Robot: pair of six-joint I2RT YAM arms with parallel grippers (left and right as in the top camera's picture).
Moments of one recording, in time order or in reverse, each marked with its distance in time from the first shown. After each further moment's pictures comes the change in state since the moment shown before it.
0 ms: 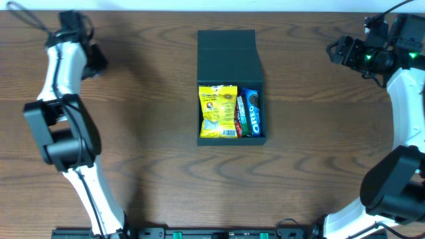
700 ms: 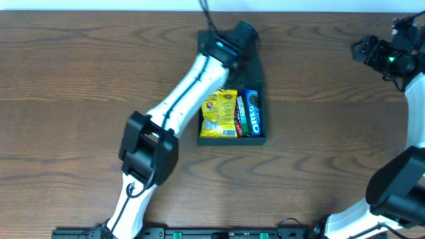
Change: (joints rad) left arm -0.803 -0.001 0.196 -0.235 0.055 -0.129; right arm -0.124 0.000 0.000 0.074 0.011 0.009
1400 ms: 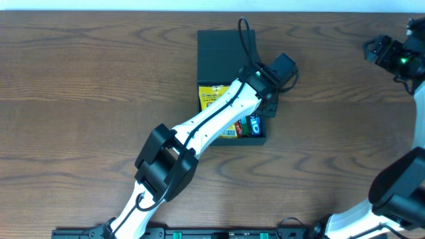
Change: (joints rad) left arm -0.198 0.000 -0.045 0.000 0.034 -0.150; right arm -0.060 0.000 0.000 0.020 0.000 -0.018
